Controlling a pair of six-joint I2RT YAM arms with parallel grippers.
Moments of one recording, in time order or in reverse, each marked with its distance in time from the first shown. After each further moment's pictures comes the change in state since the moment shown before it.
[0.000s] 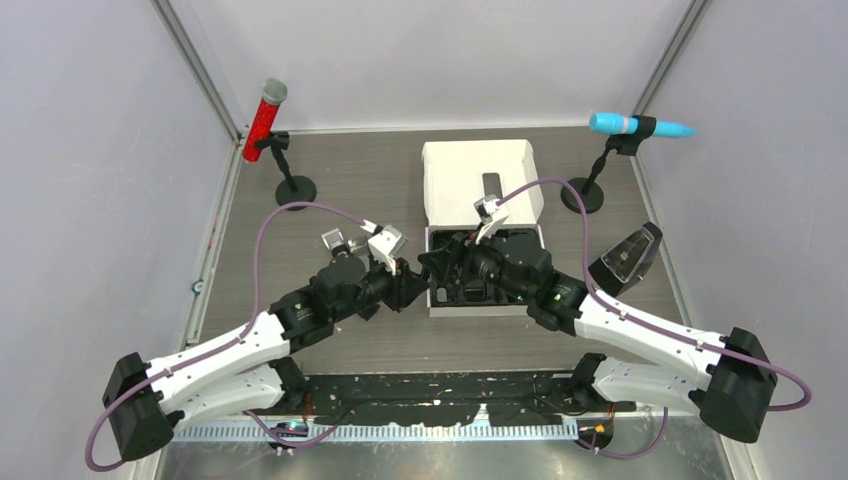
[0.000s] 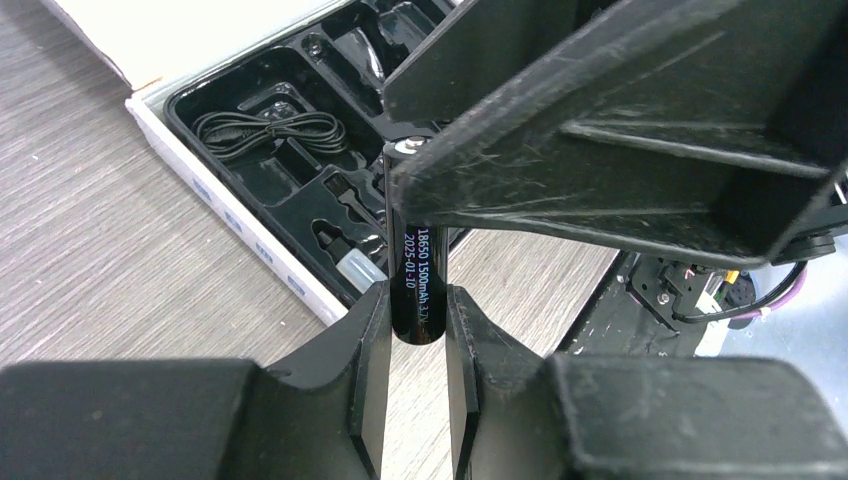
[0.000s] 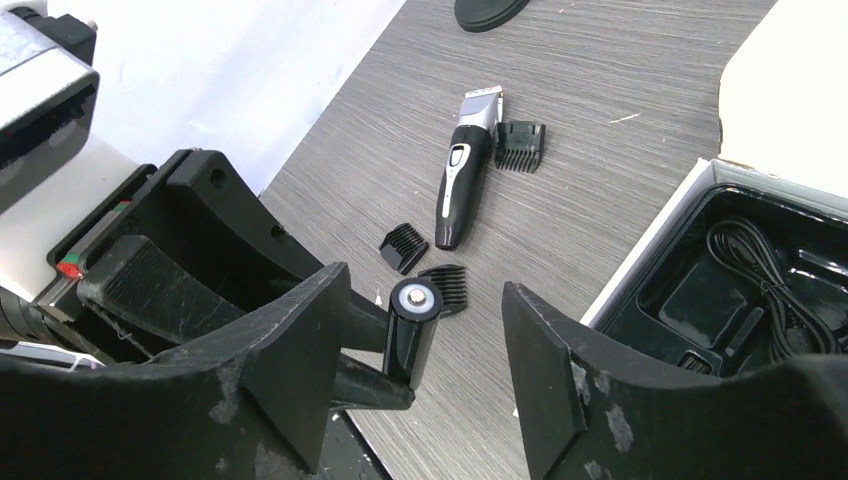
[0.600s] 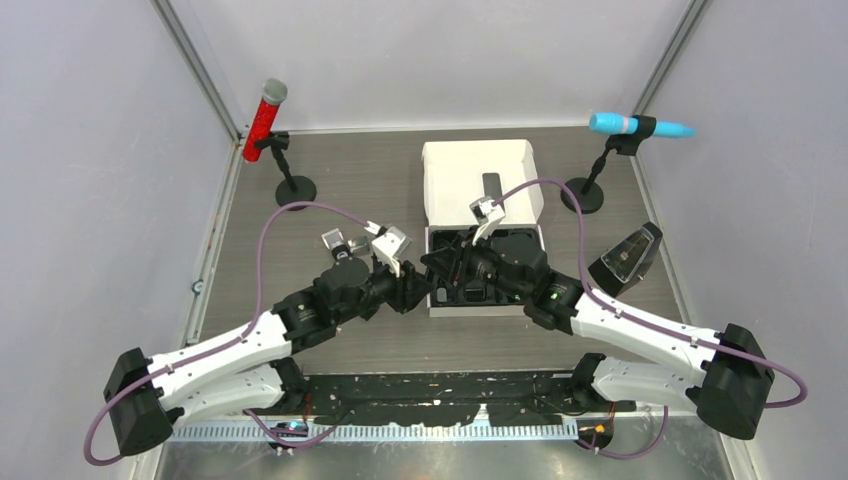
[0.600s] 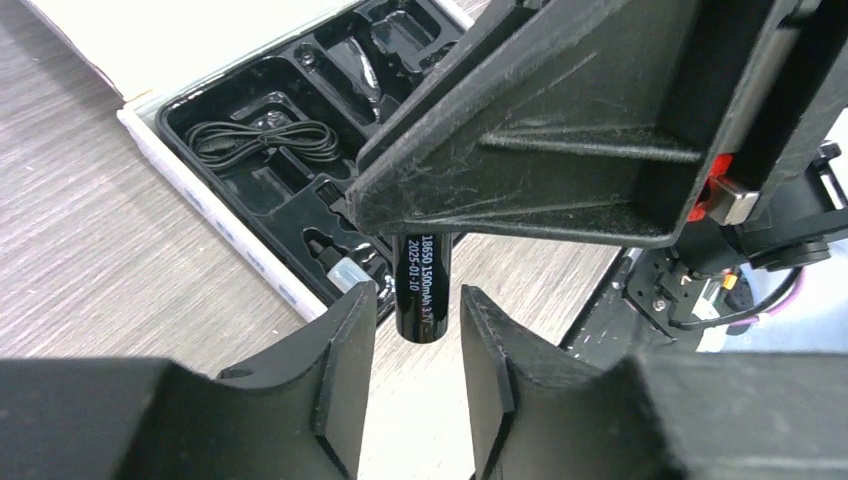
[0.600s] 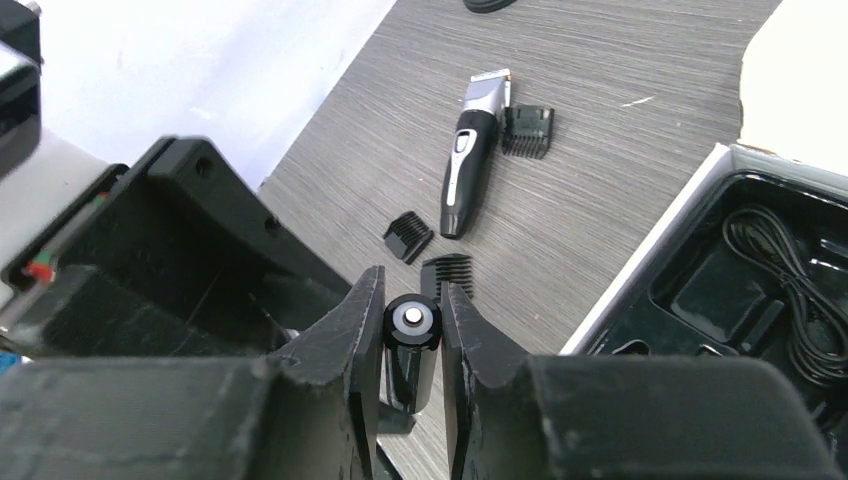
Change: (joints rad) left arm -0.035 0.016 0.011 0.021 -0.029 0.010; right arm -0.001 0.026 0.000 0.016 -0.032 0.019
